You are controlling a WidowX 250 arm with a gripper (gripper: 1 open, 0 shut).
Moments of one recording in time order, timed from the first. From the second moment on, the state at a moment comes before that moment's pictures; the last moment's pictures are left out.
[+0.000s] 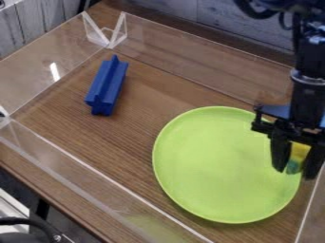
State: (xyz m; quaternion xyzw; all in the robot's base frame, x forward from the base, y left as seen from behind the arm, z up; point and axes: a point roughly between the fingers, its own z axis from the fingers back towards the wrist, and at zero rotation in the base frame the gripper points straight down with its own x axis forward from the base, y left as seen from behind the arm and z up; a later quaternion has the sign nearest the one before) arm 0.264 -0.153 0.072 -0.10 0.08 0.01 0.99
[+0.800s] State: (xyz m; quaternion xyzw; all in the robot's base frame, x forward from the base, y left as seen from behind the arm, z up) arm 0.269 -0.152 0.087 -0.09 0.08 -0.02 0.99
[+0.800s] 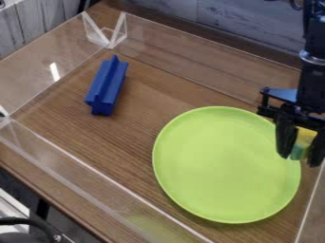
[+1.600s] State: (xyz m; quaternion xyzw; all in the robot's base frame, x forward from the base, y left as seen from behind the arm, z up) arm 0.291 -0.098 0.132 -0.08 0.08 -0.02 0.99
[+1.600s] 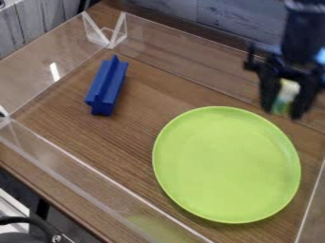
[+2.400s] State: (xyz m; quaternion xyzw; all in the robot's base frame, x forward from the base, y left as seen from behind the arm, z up) arm 0.318 -0.010 0.148 -0.07 0.04 -0.06 0.99
